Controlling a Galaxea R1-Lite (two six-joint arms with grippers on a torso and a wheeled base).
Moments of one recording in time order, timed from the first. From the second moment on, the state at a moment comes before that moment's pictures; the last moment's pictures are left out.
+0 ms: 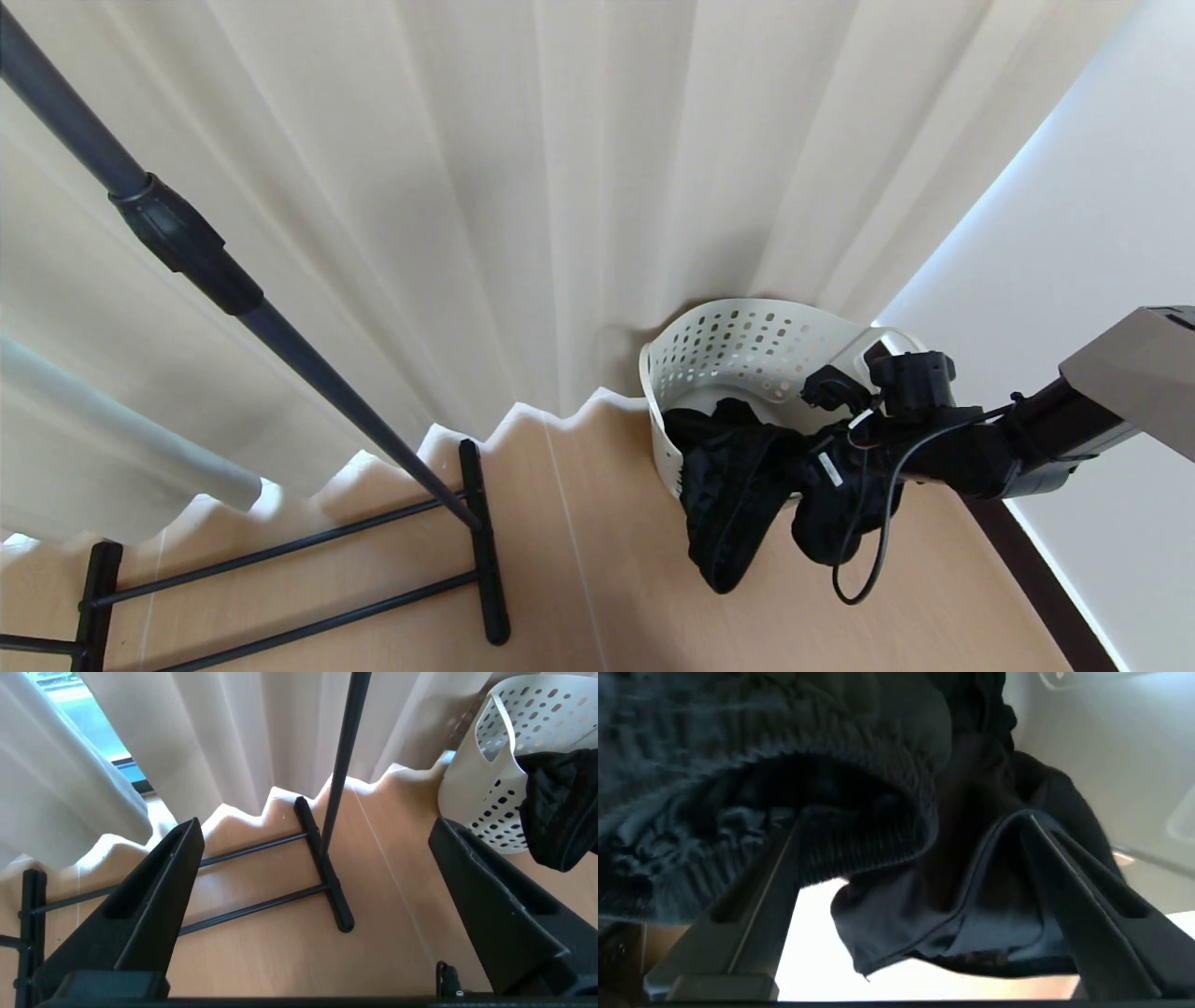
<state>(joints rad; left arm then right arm) 0.00 0.00 0.00 0.00 -0.01 0.01 0.10 2.23 -1.04 -0.47 0.10 -0.37</state>
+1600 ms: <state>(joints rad) 0.00 0.00 0.00 0.00 -0.01 0.01 0.07 2.32 -0.97 -0.73 0.28 -0.33</state>
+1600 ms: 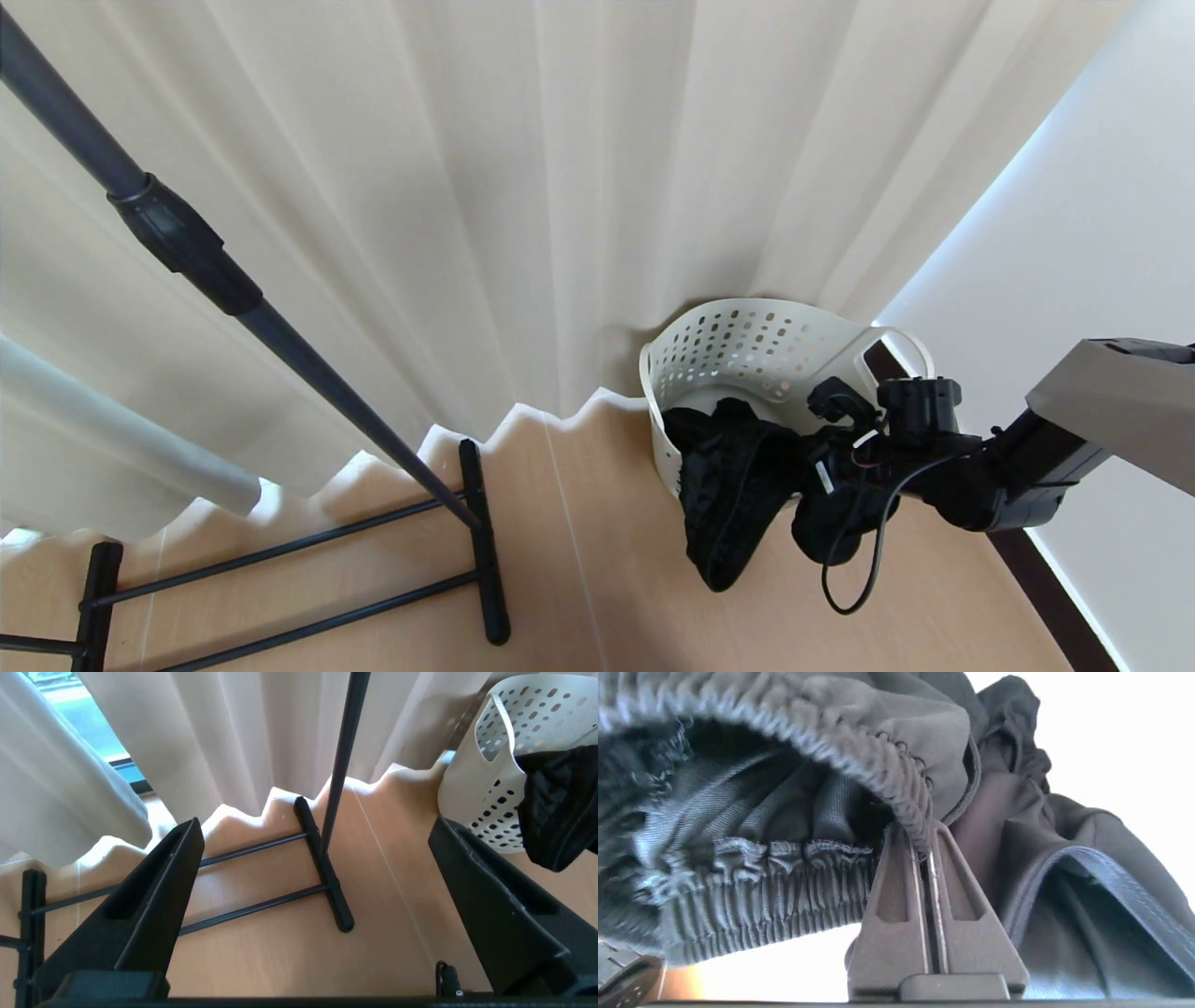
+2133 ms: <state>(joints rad) 0.00 0.00 0.00 0.00 -0.01 0.01 0.16 1.97 -0.76 -0.75 0.20 -0.34</state>
